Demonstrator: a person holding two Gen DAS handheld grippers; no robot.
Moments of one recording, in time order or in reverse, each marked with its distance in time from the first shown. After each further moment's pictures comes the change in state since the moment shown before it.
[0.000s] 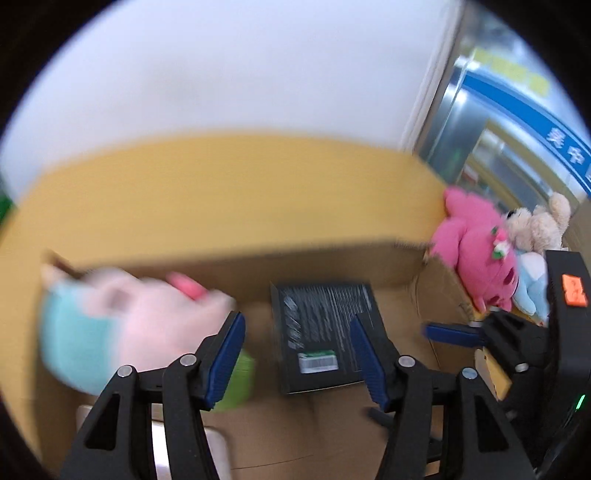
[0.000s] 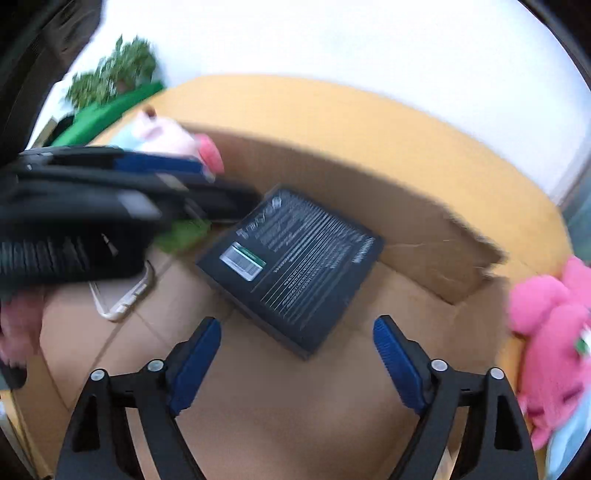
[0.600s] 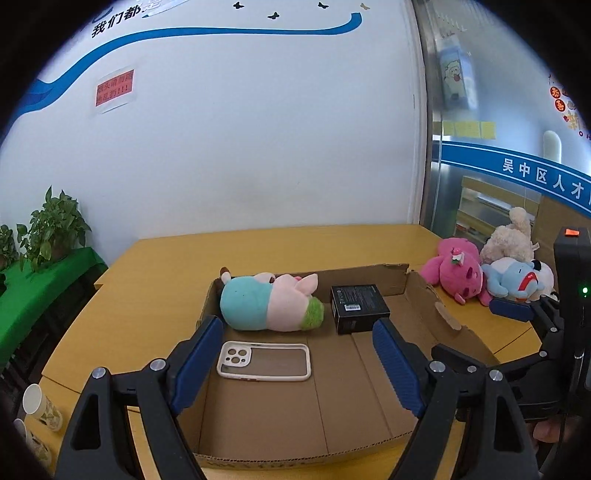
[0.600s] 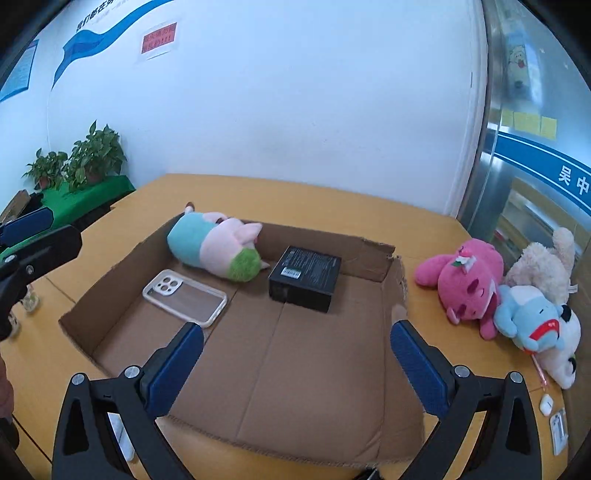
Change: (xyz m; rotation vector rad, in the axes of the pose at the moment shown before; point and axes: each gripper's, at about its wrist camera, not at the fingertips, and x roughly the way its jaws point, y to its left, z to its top) left arm -0.221 0.002 -0.136 0.040 -0.338 0.170; right arm -0.159 0.154 -0.076 0.180 -0.334 -0.255
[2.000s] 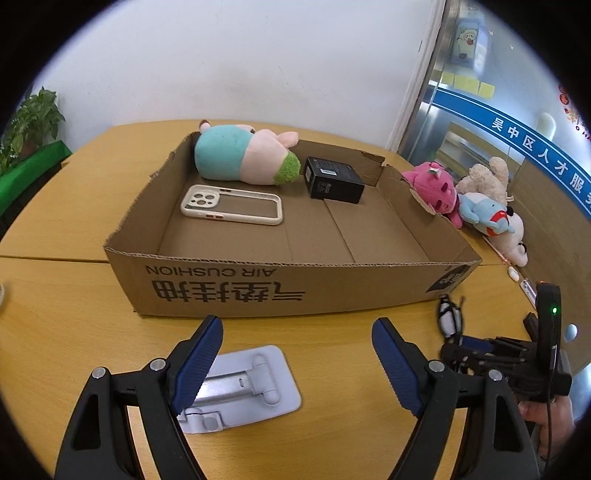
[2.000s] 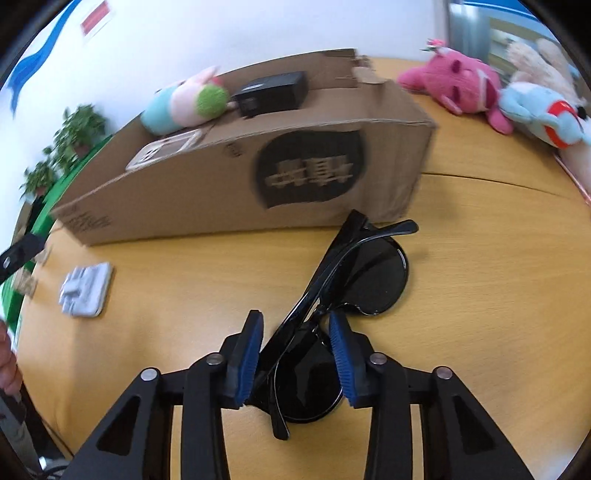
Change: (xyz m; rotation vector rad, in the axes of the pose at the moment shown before) left arm -0.004 0.019 -0.131 -0.156 0.310 -0.197; right arm 0.012 -0.048 -0.182 0.233 0.372 0.160
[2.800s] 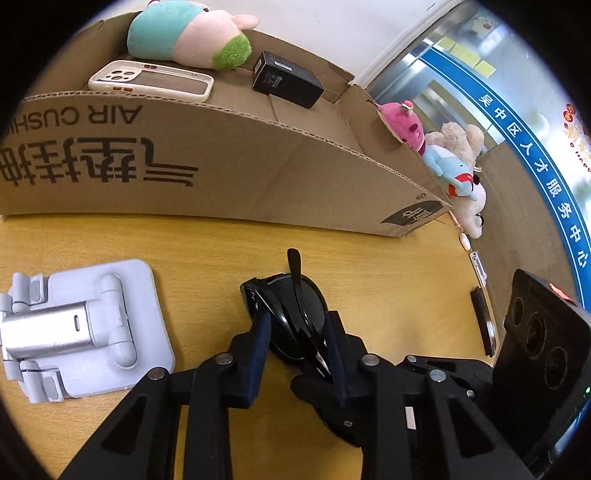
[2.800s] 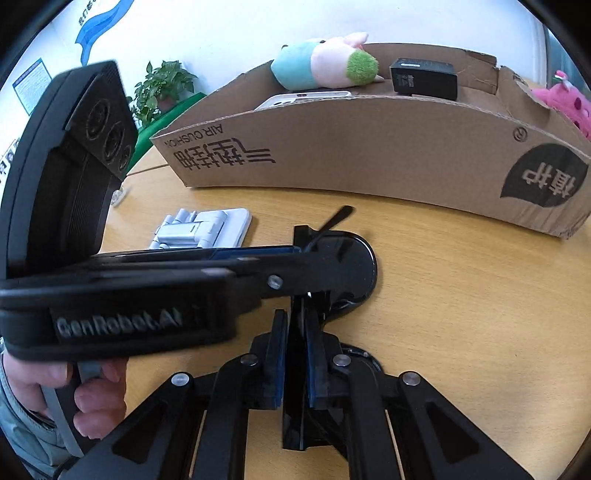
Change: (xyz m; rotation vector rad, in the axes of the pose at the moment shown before) left arm 0.077 -0.025 -0.035 -0.143 0.297 -0.285; right arm 0.015 0.112 -0.017 -0.173 0.064 0.255
